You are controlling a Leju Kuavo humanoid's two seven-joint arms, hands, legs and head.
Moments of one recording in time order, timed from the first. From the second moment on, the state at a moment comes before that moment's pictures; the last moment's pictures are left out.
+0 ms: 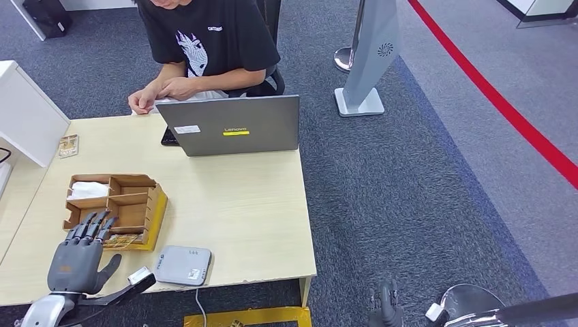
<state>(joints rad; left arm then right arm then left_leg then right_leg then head) -0.04 0.24 0.02 -1.29 -1.33 0.36 -0.29 -0.18 0.17 -0.87 -0.28 -0.21 0.48 -0.52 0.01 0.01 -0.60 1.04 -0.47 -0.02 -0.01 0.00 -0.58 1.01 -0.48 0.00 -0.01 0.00</state>
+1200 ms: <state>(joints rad) -0.04 0.26 0.05 -1.29 -1.32 0.36 -0.30 -0.17 0.18 -0.87 -0.28 -0.22 0.49 -0.52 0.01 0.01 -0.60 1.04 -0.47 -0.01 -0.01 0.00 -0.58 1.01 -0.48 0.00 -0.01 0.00</state>
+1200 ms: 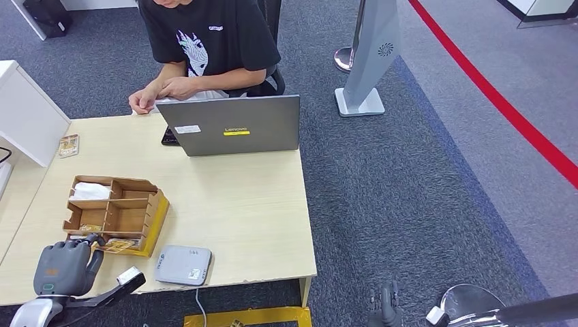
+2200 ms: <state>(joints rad) -0.55 0.26 0.05 -1.37 -1.44 0.17 -0.14 -0.20 0.20 -0.84 -0.28 -0.19 0.45 -0.50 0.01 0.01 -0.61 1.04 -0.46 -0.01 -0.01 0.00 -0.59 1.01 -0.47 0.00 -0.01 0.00</state>
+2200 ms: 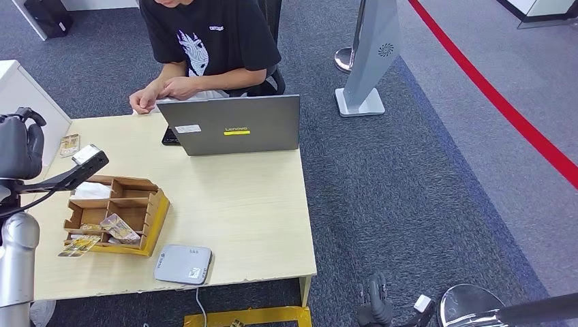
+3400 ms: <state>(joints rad) -0.17 0.26 0.08 -1.66 -1.34 0.30 -0.28 -0.17 0.20 -0.84 -0.28 -0.24 0.48 -0.52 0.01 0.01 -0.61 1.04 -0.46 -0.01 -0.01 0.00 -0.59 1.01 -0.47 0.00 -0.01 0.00</state>
